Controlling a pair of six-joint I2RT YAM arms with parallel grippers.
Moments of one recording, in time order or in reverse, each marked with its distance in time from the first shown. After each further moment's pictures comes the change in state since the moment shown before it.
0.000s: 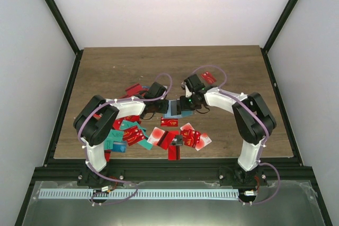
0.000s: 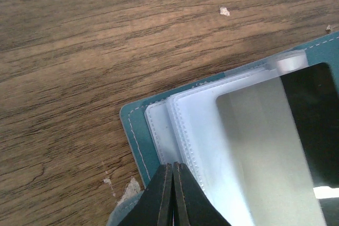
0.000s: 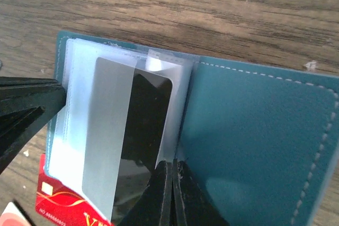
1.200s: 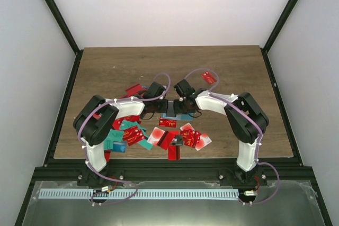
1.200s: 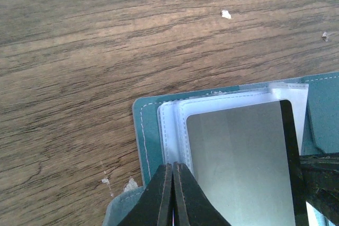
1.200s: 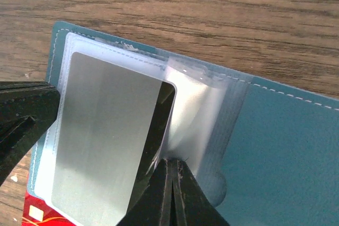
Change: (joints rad) left arm 0.005 0.000 -0.009 0.018 0.026 -0.035; right arm 0.122 0.068 0.036 -0.002 0.154 0.154
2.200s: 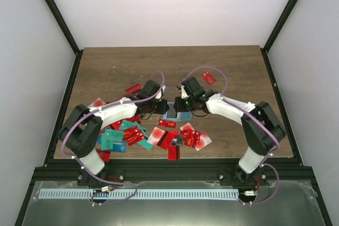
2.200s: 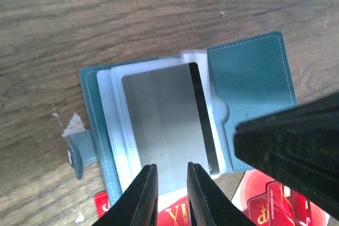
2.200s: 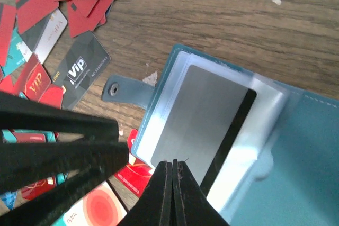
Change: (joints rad) left arm -0.008 -0.198 -0.027 -0.127 0.137 -0.022; right arm -0.029 -0.220 -0.116 0.094 -0.163 -0.055
